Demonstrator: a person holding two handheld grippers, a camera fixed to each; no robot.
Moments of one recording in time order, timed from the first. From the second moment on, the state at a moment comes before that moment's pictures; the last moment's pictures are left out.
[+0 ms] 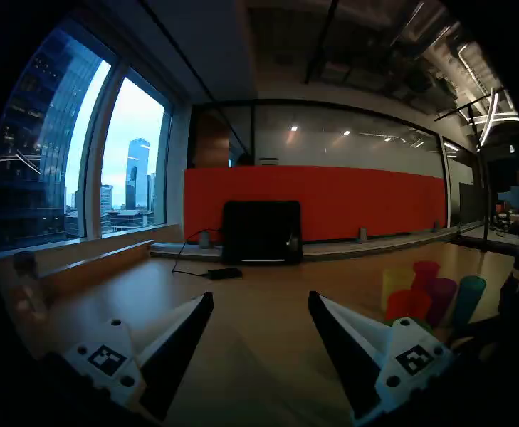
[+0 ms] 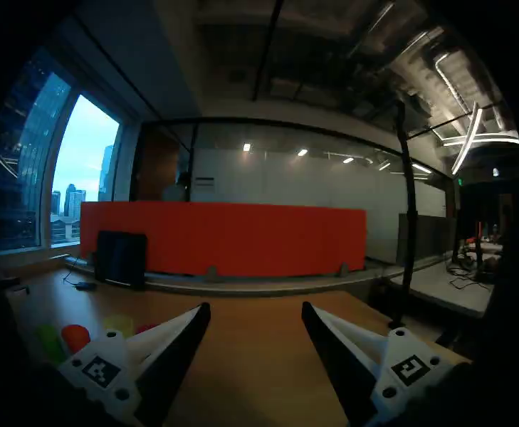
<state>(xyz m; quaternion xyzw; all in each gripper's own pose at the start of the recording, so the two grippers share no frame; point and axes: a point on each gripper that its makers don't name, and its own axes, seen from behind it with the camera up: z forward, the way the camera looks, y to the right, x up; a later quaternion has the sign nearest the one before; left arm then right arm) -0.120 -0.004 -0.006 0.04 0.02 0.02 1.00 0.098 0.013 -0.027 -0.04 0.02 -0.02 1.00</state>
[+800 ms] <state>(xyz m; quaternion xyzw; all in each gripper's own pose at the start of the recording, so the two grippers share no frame) -0.121 -0.003 -0.006 0.04 0.02 0.02 1.00 0.072 0.009 -0.021 -0.01 0.04 -0.01 1.00</state>
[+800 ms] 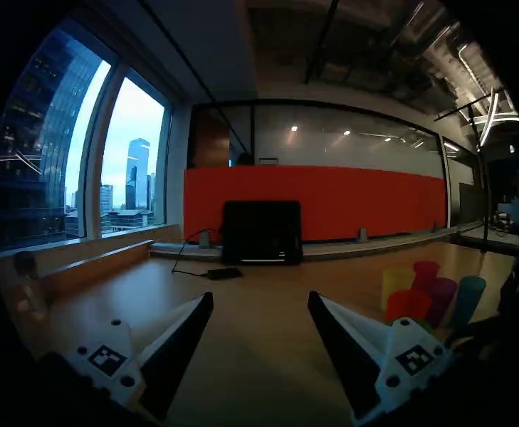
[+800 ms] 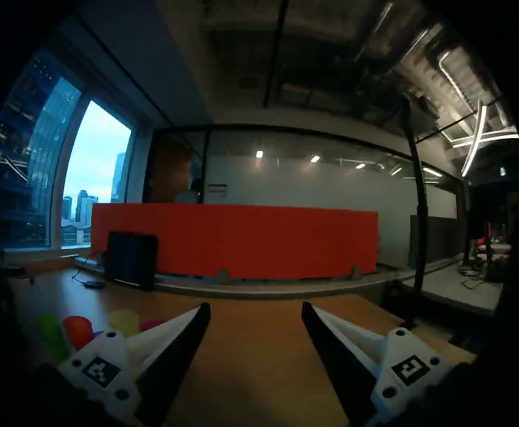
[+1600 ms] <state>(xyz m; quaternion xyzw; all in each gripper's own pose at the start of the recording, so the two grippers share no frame) -0.121 -0.005 -0.006 0.04 0.02 0.02 1.00 0.016 -0.003 -0.004 0.01 0.03 0.01 1.00</state>
